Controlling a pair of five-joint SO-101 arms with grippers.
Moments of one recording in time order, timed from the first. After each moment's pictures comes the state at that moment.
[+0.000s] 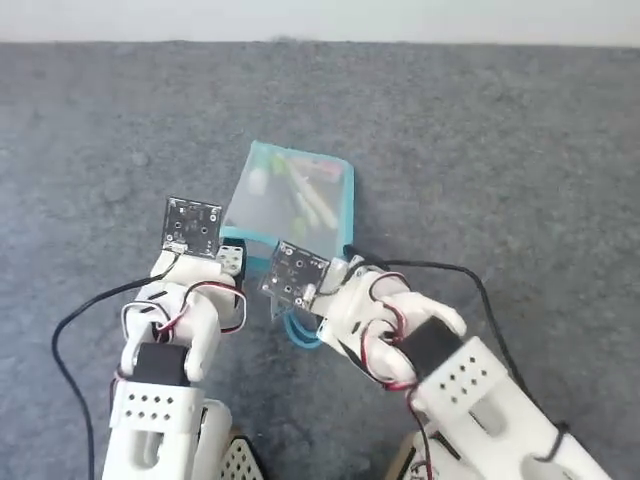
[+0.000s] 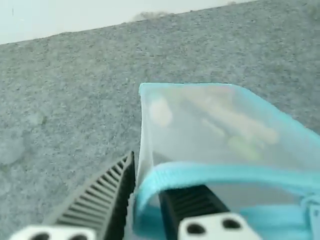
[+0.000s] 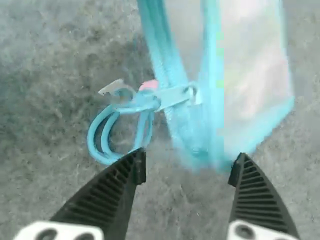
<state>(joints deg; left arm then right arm) -1.1 -72.5 78.2 39.9 -1.3 -43.9 -52.7 56.4 54.9 28.5</state>
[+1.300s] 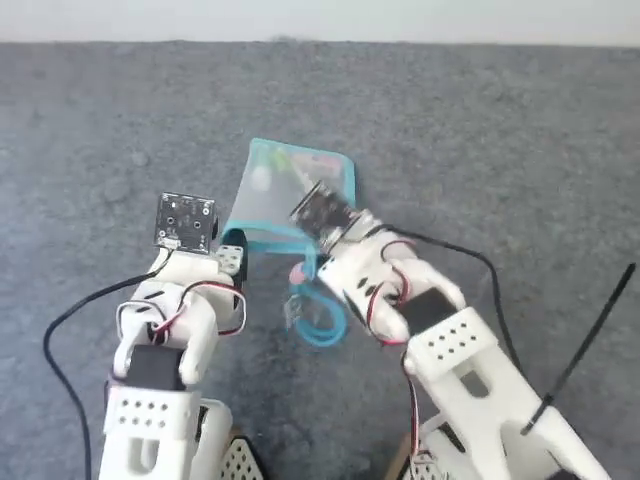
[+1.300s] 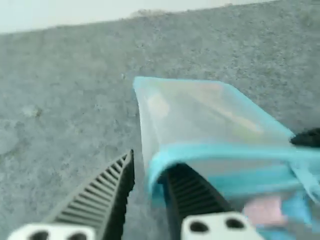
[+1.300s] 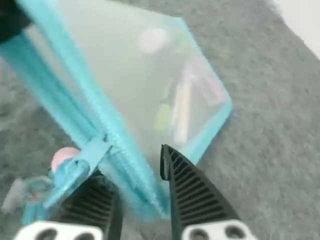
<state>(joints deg) -0.6 -74.2 72.7 48.7 1.5 -31.6 -38.1 55.6 31.4 19.8</state>
